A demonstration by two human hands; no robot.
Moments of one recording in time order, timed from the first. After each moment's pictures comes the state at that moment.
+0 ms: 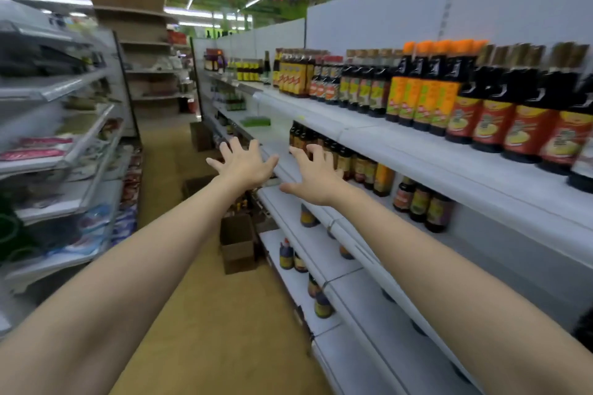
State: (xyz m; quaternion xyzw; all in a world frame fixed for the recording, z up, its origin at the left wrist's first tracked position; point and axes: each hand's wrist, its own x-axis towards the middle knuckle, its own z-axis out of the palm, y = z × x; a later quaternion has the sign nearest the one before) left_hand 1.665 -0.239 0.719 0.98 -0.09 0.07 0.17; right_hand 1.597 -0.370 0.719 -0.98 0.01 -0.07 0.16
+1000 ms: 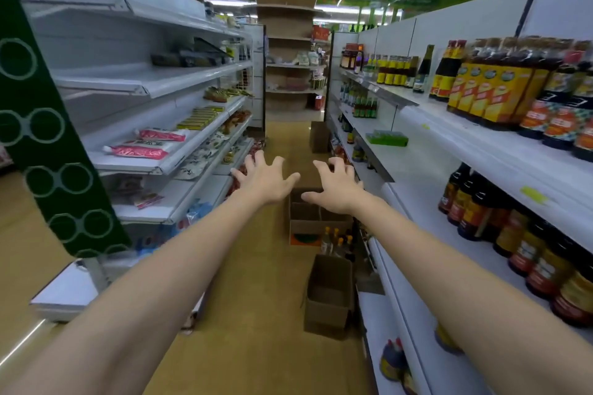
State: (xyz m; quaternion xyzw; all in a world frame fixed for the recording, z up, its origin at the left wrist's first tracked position) left_hand 2.132 -0.101 0.663 0.98 0.10 0.09 0.13; right_hand 2.138 -0.250 0.673 -0.97 -0.17 -0.01 0.15
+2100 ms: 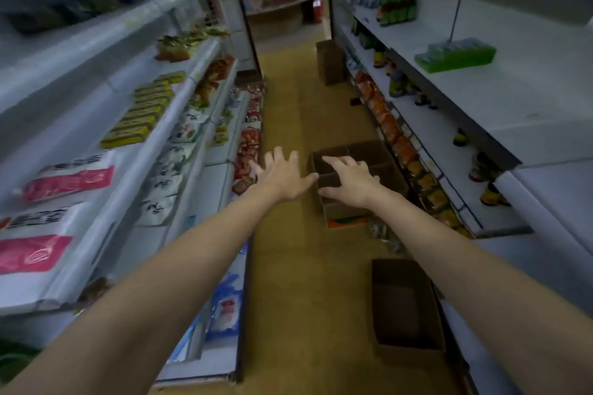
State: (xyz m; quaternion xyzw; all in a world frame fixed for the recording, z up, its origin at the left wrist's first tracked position) left_hand 2.664 0.016 0.548 1.00 0.04 -0.08 0.03; right_hand 2.668 -0.134 0.523 -0.95 -0.13 0.13 0.26
